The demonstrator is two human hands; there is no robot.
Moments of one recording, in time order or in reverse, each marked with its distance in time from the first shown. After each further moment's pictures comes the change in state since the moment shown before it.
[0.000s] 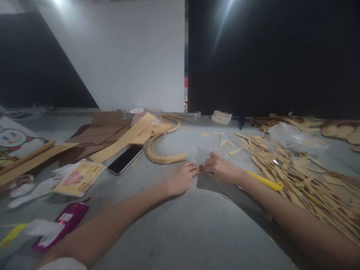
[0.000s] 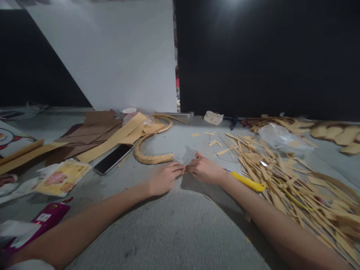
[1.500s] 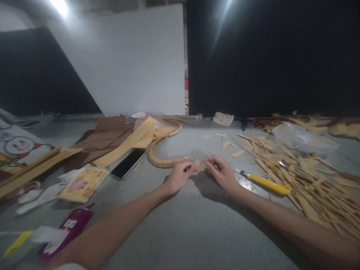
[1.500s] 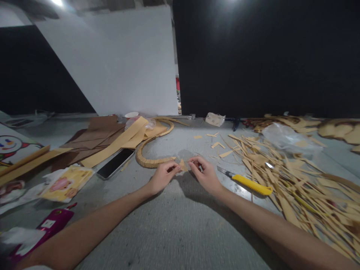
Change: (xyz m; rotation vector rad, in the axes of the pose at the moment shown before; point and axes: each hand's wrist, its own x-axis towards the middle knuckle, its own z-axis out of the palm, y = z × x) left_hand 0.003 -0.009 -0.003 -0.731 0.314 -0.490; right_hand 0.014 -0.043 0.018 0.850 0.609 0.795
